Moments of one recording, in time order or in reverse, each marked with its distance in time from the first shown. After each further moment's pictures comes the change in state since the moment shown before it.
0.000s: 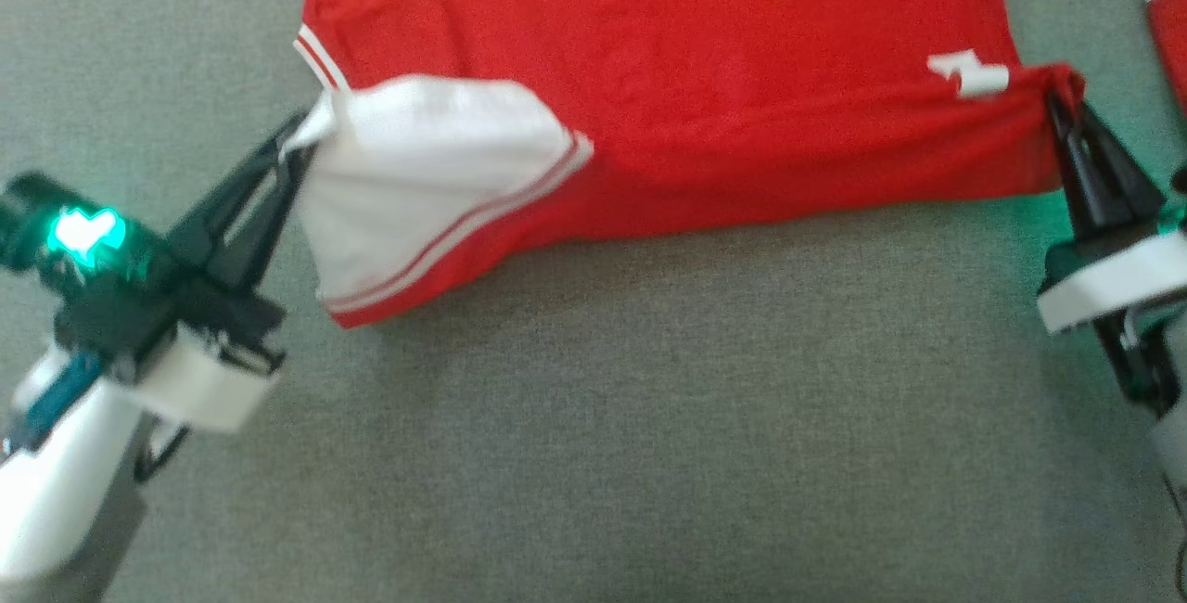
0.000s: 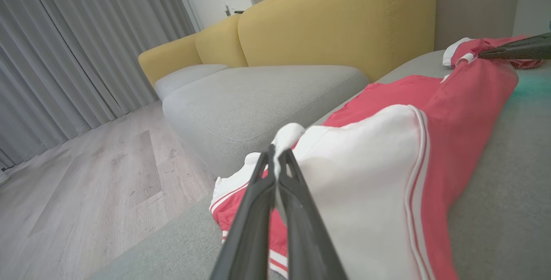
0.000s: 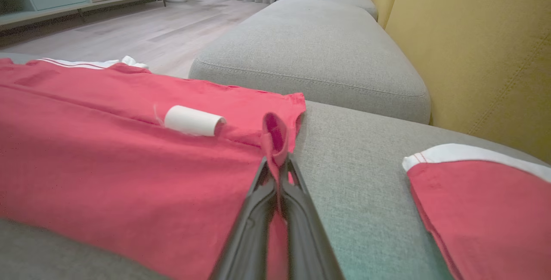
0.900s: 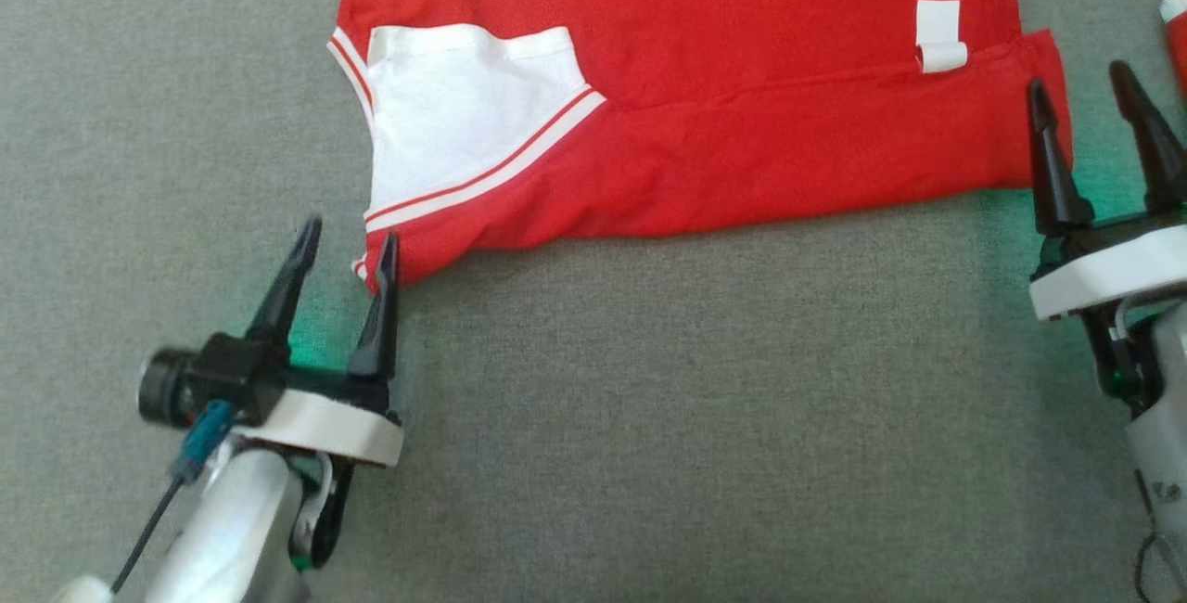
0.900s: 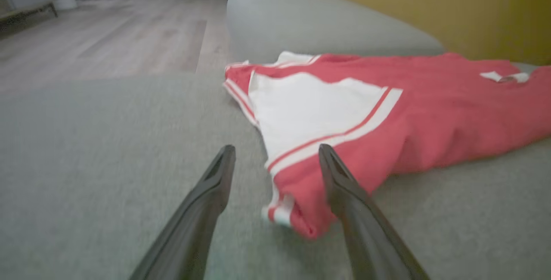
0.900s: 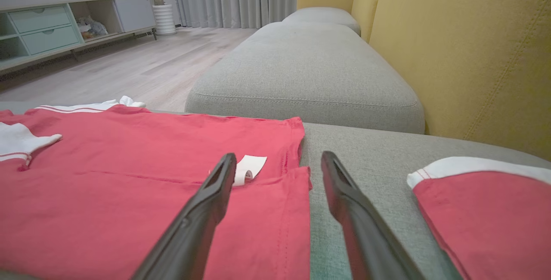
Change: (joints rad) left arm 0.123 -0.336 0.075 0.262 -0.101 0.128 0.005; right arm -0.018 0.090 -0.100 0.022 -0.017 0.000 -0.003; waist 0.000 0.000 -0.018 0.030
